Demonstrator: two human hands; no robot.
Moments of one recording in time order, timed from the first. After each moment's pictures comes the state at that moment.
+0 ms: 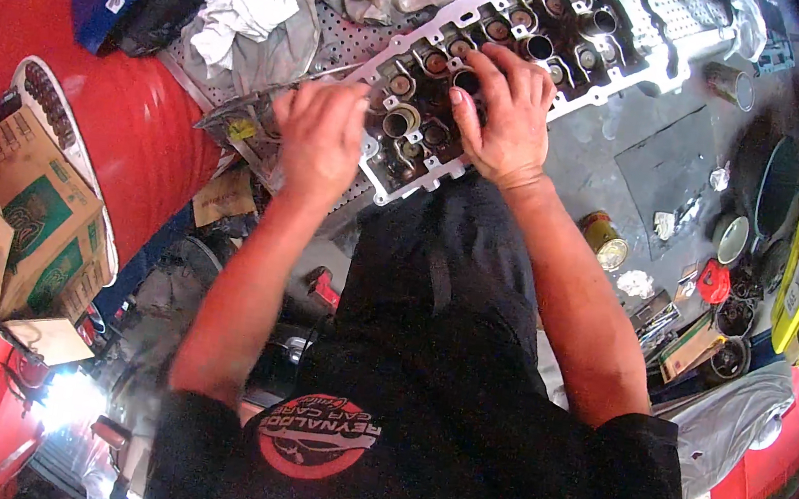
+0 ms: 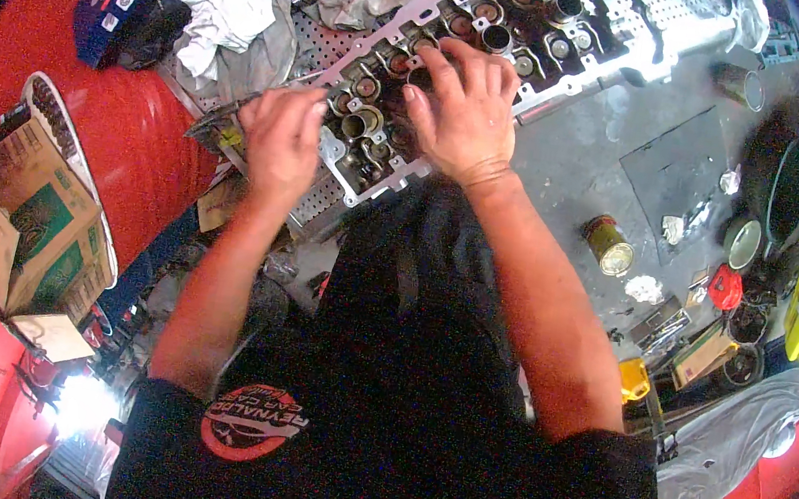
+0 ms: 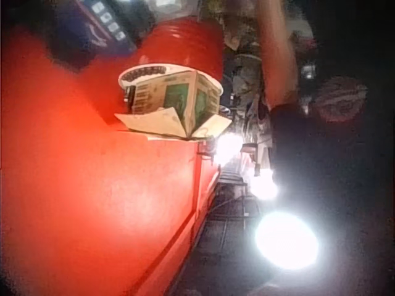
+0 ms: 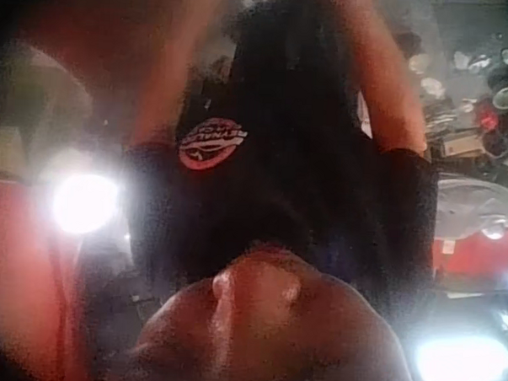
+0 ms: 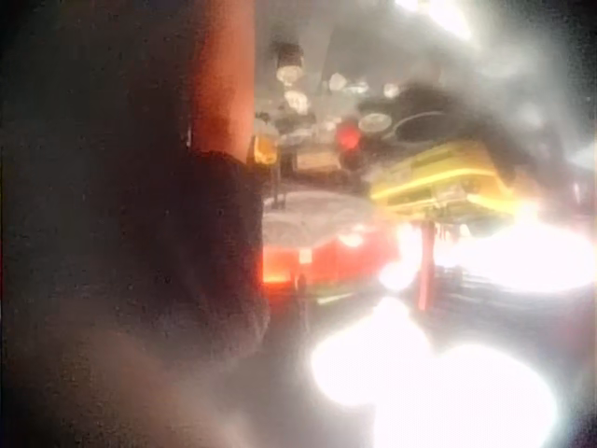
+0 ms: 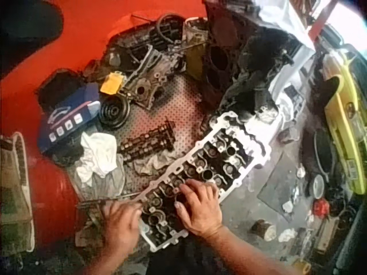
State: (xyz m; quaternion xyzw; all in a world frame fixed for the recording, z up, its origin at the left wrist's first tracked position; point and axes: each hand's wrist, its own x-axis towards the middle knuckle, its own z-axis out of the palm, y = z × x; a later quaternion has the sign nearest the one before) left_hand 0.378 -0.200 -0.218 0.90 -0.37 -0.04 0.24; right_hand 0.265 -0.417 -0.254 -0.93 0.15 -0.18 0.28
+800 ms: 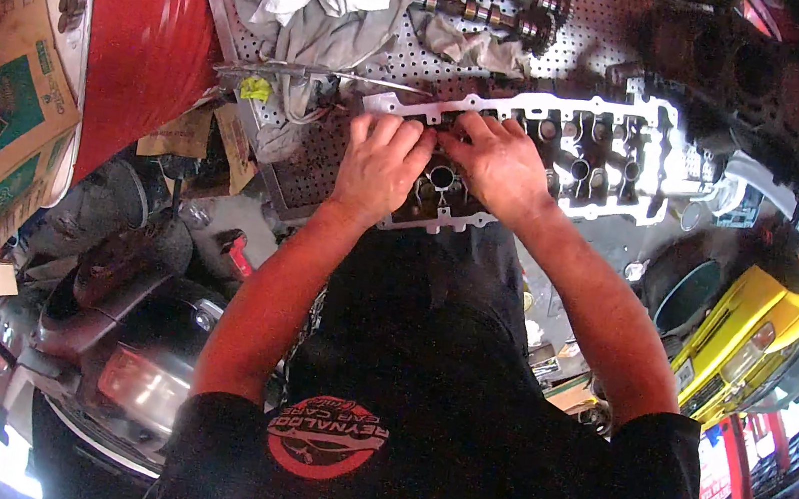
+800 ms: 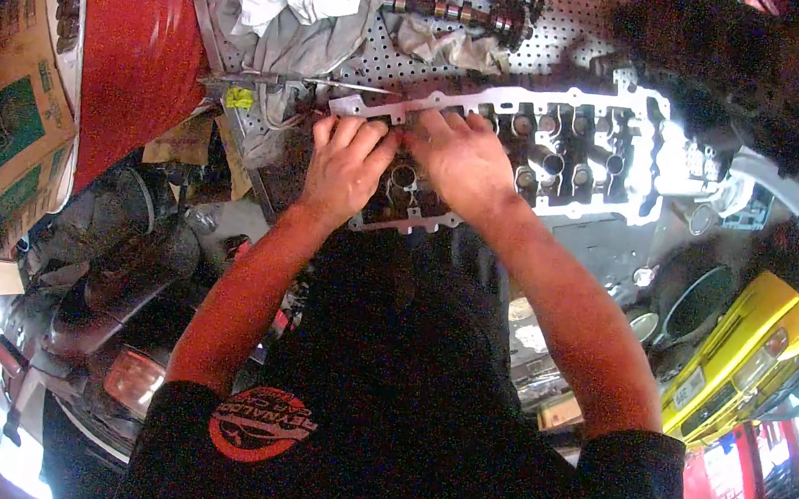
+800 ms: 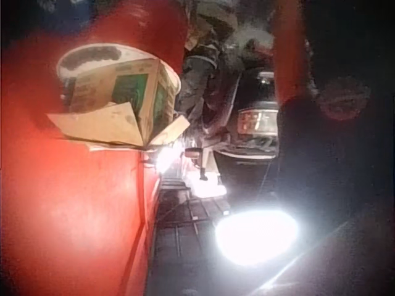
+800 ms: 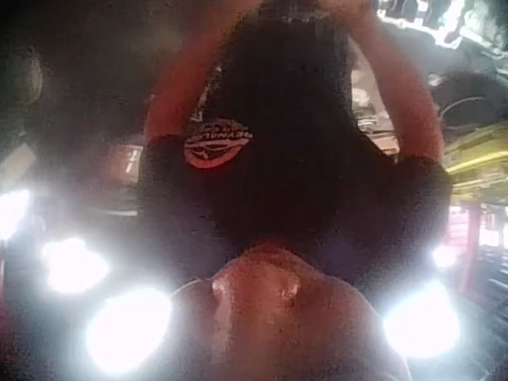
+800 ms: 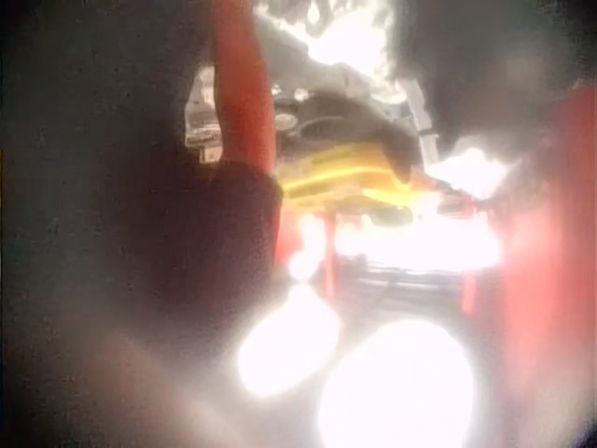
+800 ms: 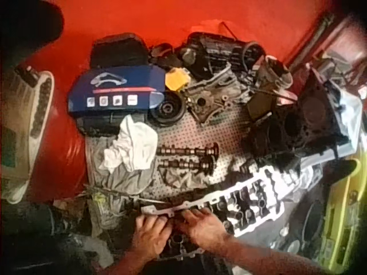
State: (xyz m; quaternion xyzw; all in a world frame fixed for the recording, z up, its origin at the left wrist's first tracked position) left_hand 0.355 -0.193 -0.260 0.91 -0.35 -0.02 0.20; right_hand 0.353 -0.413 -0.231 -0.95 -0.26 0.13 0.13
